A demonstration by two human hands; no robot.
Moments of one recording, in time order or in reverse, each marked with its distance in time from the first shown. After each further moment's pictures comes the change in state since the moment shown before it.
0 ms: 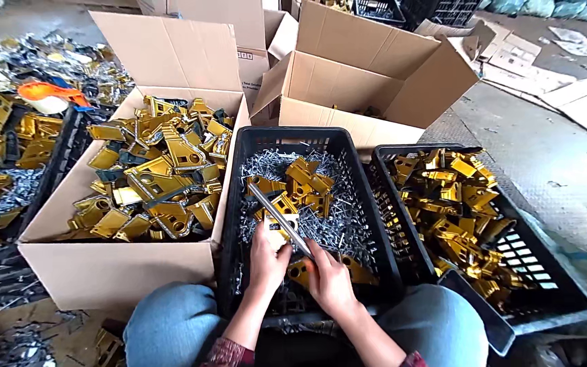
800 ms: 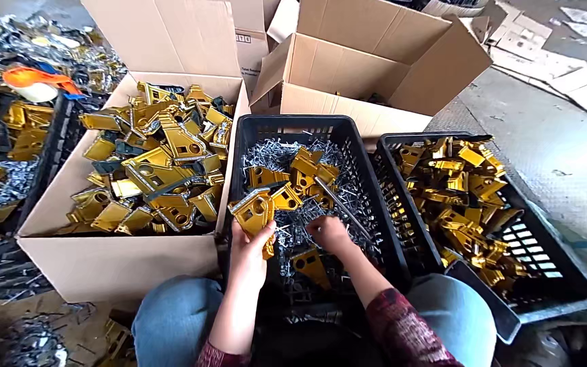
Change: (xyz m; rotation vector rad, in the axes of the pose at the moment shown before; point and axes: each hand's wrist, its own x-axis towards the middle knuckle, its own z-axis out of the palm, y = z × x) left_hand 0.003 0.015 -0.044 -1.019 0.098 -0.384; right_hand 0.077 0.063 0.034 -0.070 -0.838 0.492
